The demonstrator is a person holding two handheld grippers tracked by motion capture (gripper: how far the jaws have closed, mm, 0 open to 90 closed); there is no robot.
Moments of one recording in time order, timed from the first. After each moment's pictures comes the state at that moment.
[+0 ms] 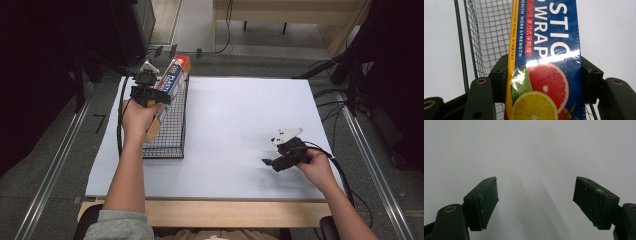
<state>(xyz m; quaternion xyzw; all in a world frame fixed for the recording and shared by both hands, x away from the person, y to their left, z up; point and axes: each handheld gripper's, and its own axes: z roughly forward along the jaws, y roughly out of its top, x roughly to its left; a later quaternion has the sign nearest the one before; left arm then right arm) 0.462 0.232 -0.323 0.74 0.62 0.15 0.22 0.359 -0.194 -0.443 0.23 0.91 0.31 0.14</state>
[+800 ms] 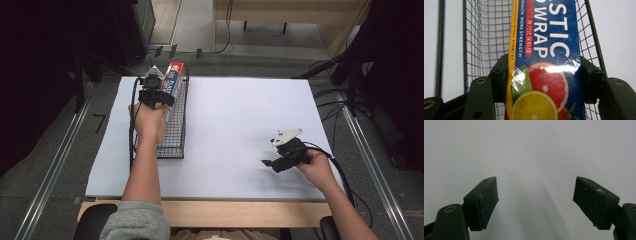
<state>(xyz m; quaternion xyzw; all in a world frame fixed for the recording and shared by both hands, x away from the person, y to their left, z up) 0.486 0.225 -0.364 0.70 0.67 0.15 0.19 0.358 -0.193 -0.443 0.22 0.92 0.30 0.14</state>
